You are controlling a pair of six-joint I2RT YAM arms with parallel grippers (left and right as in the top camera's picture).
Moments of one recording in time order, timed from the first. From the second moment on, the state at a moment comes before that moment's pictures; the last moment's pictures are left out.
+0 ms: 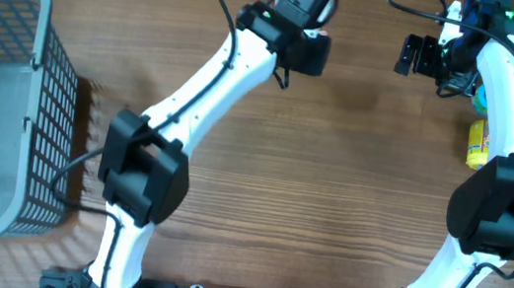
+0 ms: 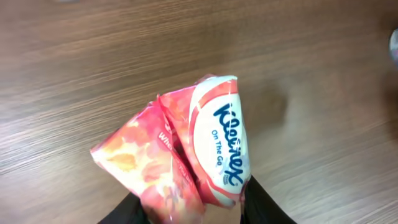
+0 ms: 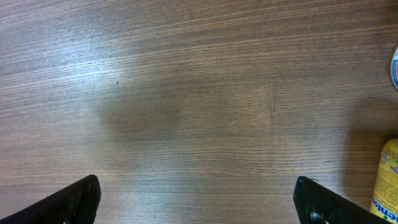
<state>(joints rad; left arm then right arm) -0.59 2.14 2.01 -0.90 0.03 -0.31 -0.06 2.06 1.90 -1.18 -0.12 0.11</state>
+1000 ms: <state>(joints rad) -0.64 1.51 1.20 -0.56 -0.07 -0.24 -0.25 2.06 1.90 -1.18 -0.16 0.15</state>
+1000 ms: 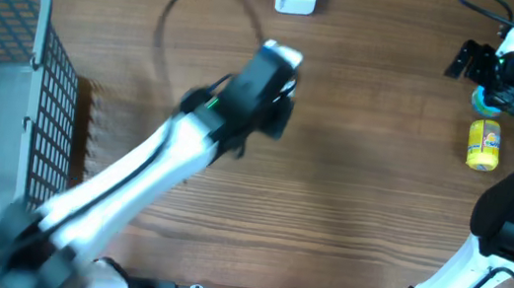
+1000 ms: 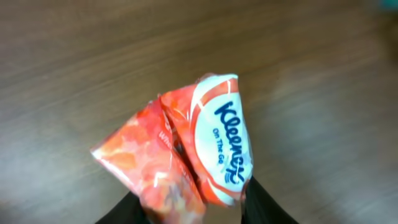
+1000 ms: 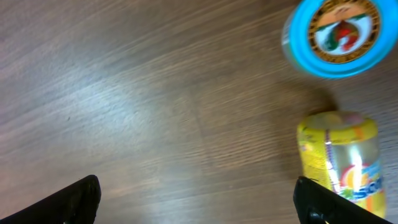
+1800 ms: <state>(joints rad) -0.74 1.63 0.66 0.28 0.24 -0.51 -0.24 2.06 1.90 -1.35 -0.36 0.14</state>
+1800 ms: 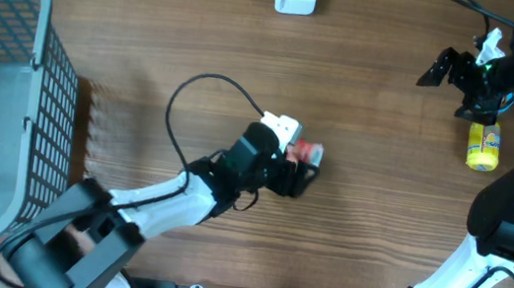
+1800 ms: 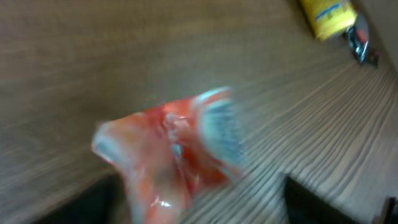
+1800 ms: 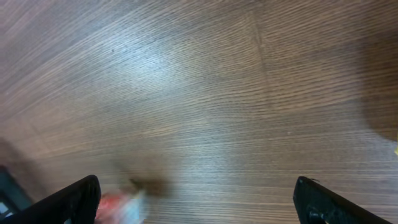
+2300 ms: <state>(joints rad) -0.74 1.38 0.66 0.12 0.15 -0.48 -0.22 2.06 1.90 -1.38 -0.44 0.14</state>
